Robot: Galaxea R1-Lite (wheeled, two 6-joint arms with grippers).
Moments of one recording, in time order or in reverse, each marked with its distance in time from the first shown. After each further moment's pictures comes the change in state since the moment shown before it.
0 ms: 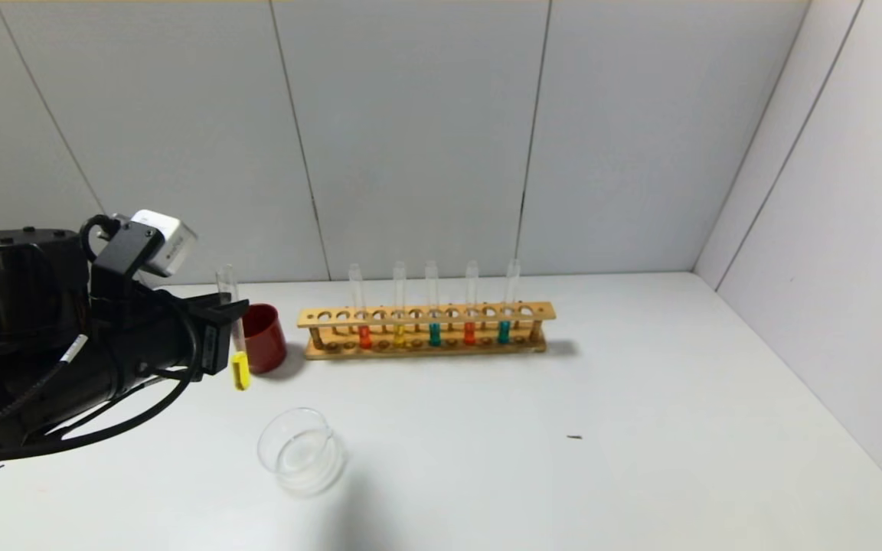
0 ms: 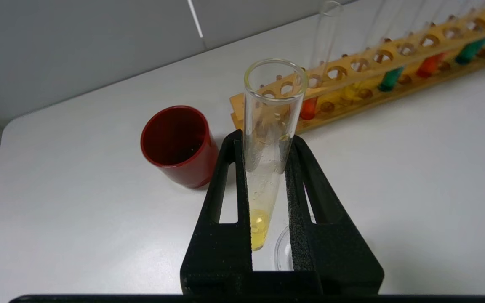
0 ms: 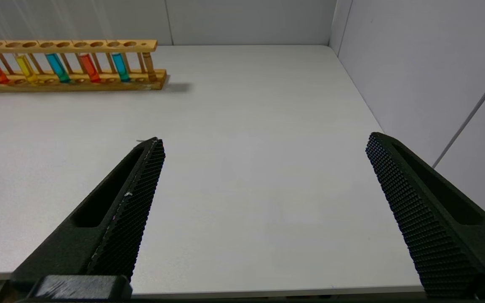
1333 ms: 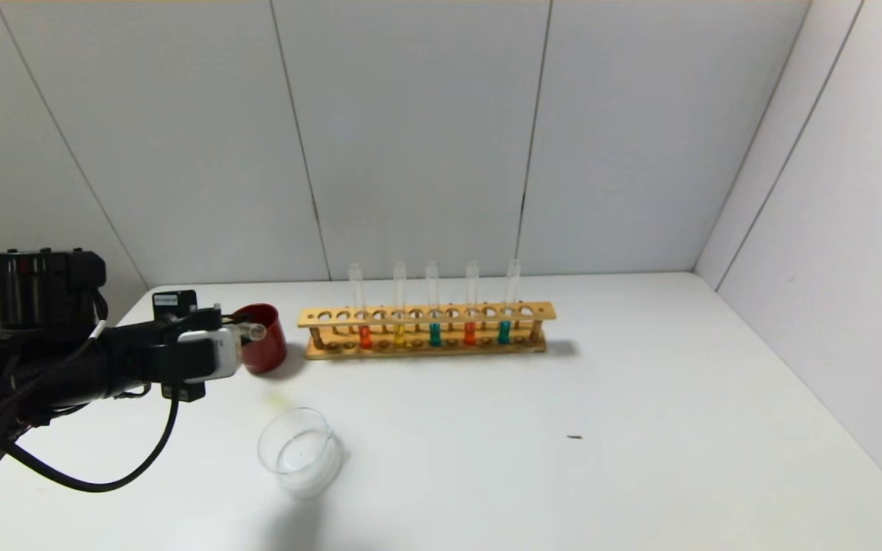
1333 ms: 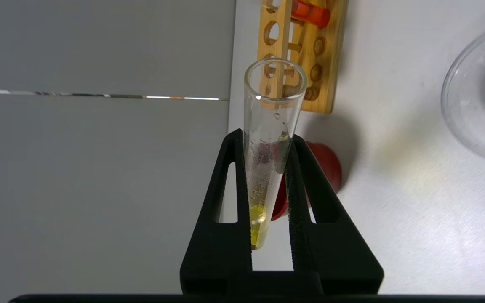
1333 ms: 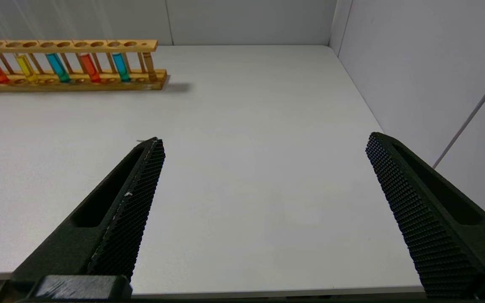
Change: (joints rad) left arm 0.219 0.173 -0.032 0.011 -0.456 1.306; right arm 0.000 0.000 0.000 0.000 0.000 0.000
